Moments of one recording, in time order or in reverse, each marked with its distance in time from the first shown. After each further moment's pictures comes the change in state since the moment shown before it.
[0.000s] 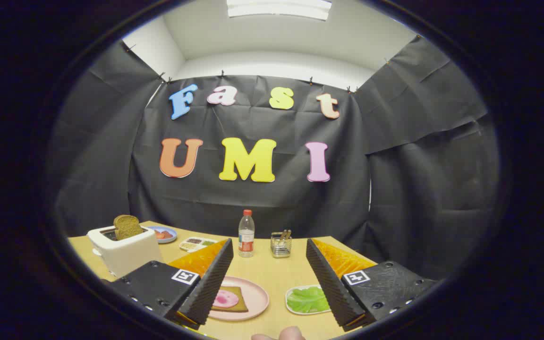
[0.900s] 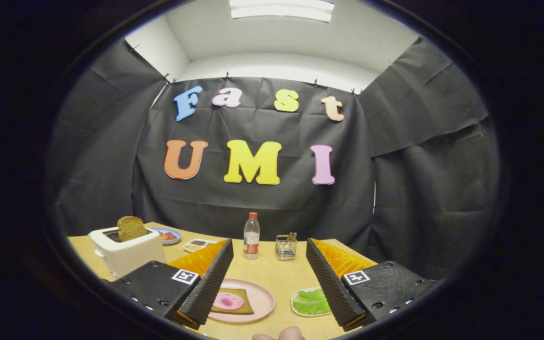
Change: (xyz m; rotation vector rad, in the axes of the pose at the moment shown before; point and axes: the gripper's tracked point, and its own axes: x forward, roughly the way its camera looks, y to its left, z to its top) arm 0.001 0.010 0.007 -0.008 -0.025 0.018
